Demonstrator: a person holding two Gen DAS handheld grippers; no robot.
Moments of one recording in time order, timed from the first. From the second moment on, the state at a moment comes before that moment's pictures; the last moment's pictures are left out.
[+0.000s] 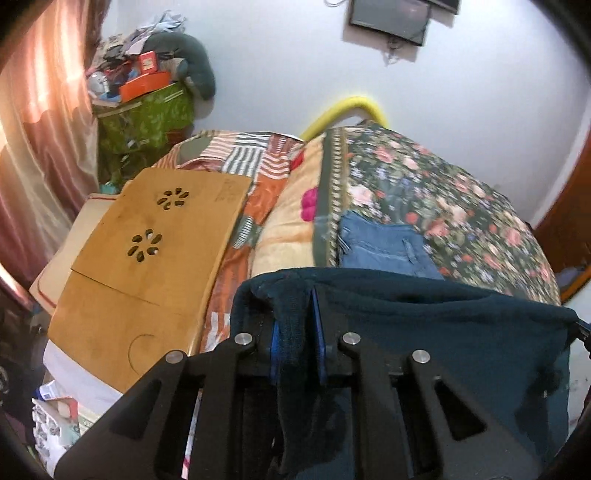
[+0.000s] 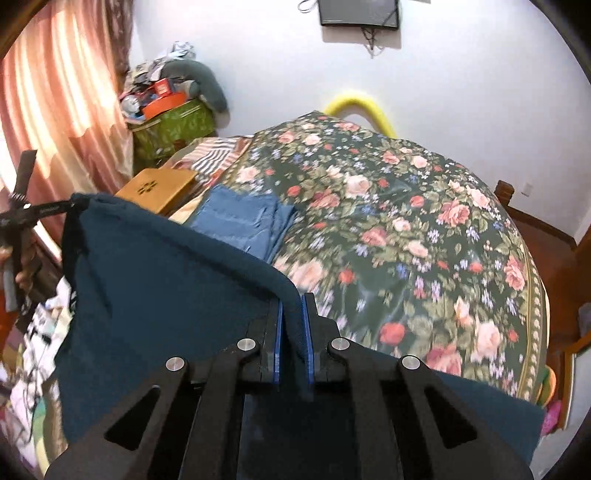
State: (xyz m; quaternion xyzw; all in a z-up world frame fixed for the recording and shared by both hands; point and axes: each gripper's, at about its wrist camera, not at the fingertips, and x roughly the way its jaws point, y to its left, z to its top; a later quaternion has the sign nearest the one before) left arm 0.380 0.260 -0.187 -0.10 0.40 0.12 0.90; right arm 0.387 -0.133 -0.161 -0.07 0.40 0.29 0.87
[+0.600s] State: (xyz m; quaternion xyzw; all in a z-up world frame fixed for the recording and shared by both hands) left arm 0.193 0.227 -0.225 -0.04 0.42 0.08 0.90; right arm 0.212 -0.162 -0.199 -0.04 0.46 0.30 0.83
